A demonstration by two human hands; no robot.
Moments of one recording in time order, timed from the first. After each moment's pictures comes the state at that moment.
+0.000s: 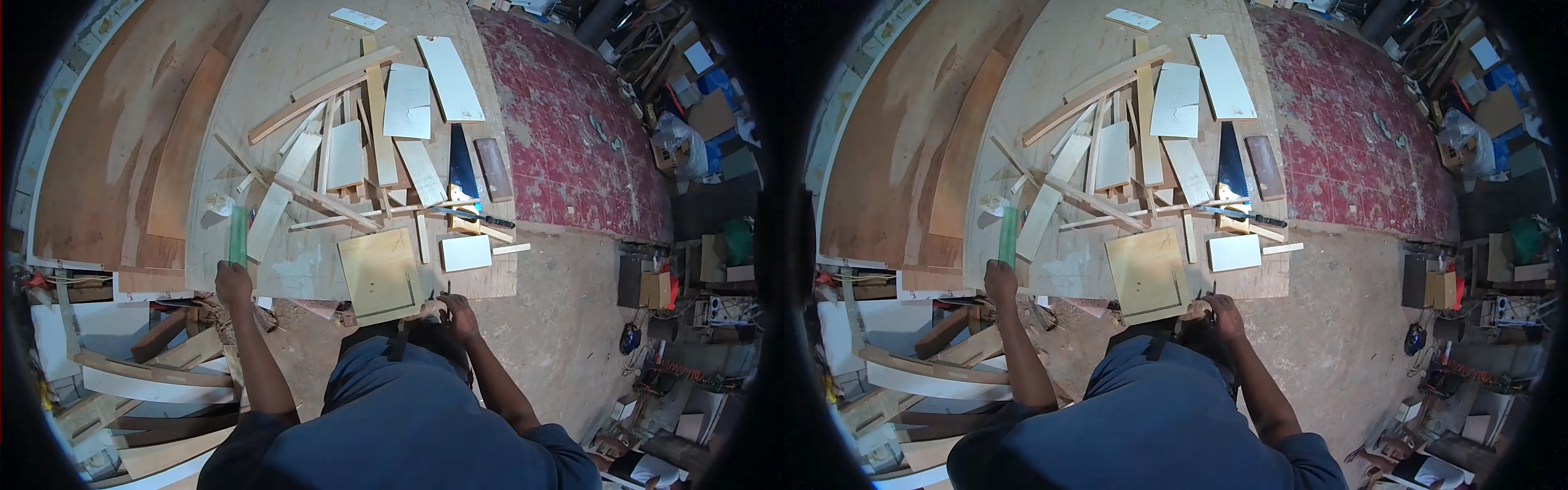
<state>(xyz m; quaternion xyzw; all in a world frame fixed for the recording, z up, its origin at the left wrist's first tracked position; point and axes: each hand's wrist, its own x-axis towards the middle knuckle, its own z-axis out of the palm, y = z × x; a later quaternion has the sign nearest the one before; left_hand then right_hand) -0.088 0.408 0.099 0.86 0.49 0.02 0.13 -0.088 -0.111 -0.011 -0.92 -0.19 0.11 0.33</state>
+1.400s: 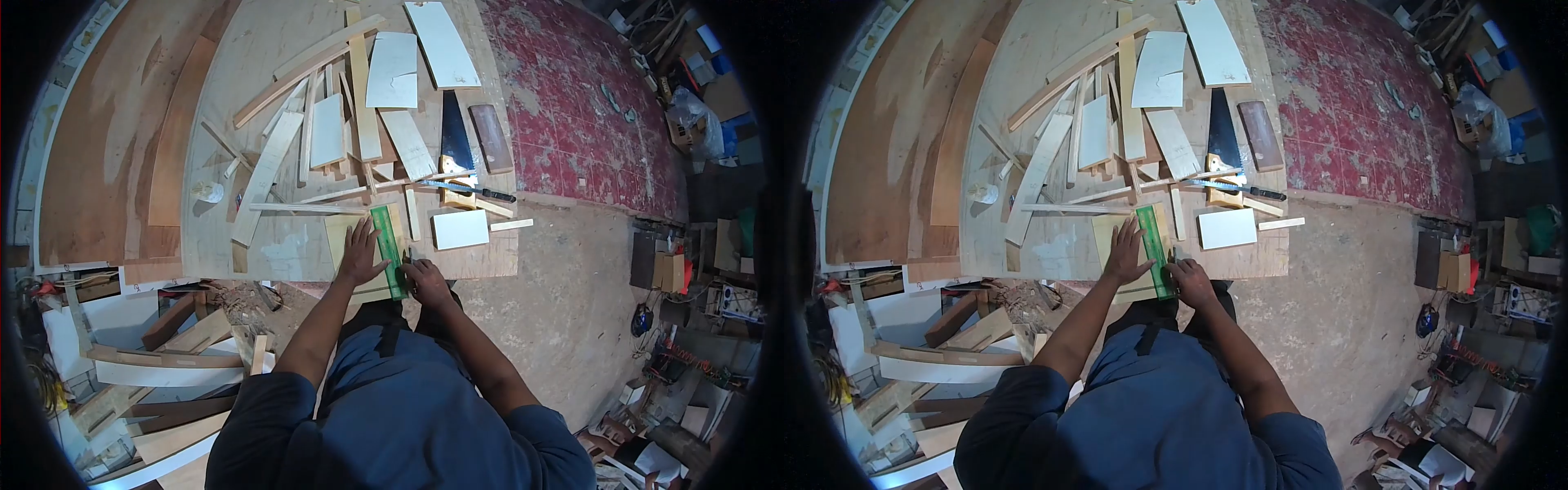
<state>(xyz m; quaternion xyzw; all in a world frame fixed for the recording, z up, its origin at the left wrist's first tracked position) -0.036 0.166 -0.057 0.97 -0.11 -0.08 0.19 -0.051 -0.069 -0.057 -0.88 -0.32 0.08 0.35</state>
